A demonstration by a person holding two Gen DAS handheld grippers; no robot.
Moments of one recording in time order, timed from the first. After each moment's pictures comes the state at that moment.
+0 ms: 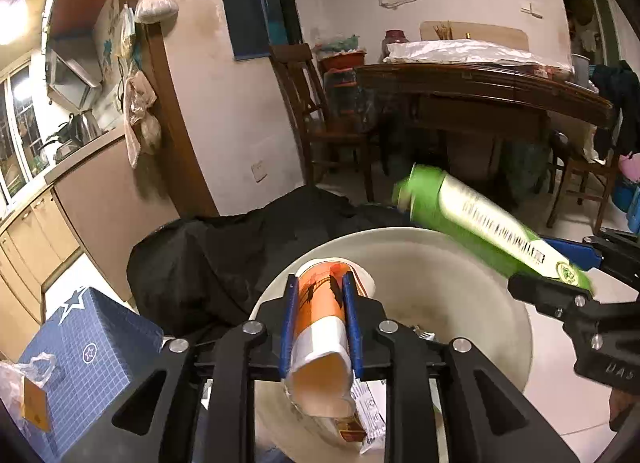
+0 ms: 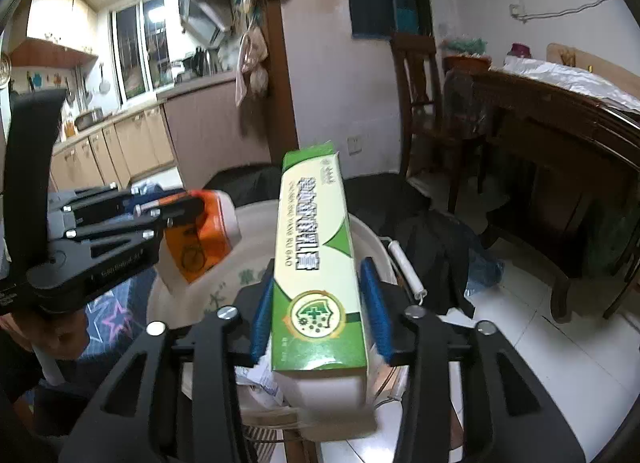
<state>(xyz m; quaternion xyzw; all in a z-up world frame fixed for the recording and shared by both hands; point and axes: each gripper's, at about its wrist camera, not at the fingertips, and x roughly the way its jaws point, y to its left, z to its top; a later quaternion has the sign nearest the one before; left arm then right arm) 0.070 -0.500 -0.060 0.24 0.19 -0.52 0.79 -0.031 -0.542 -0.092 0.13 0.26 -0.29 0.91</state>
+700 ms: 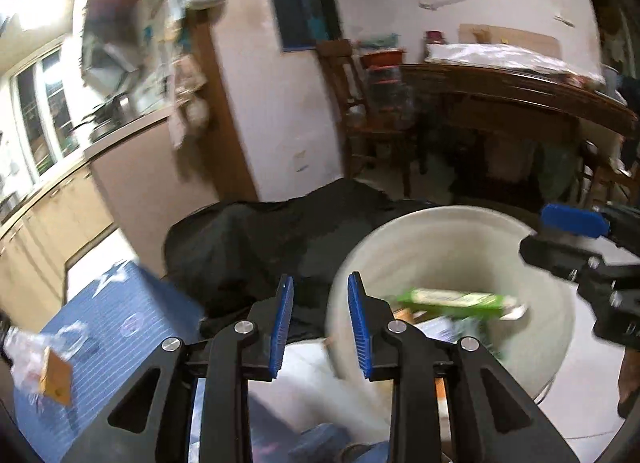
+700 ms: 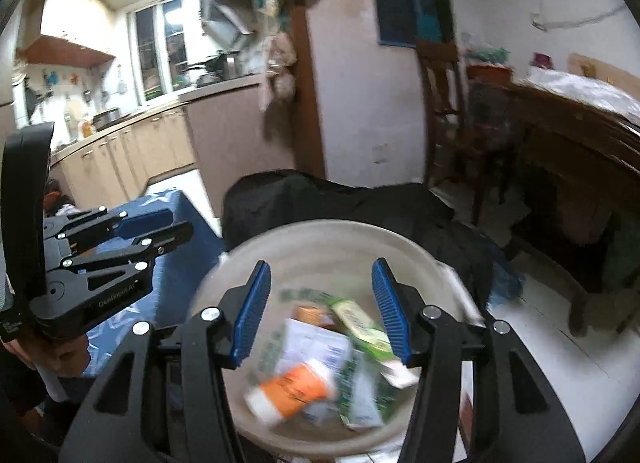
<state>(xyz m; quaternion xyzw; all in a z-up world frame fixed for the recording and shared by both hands) 0.124 -0.425 -0.056 0.22 0.20 -0.46 0.83 0.020 -0.503 -0.074 0.11 0.24 -0.23 0.94</state>
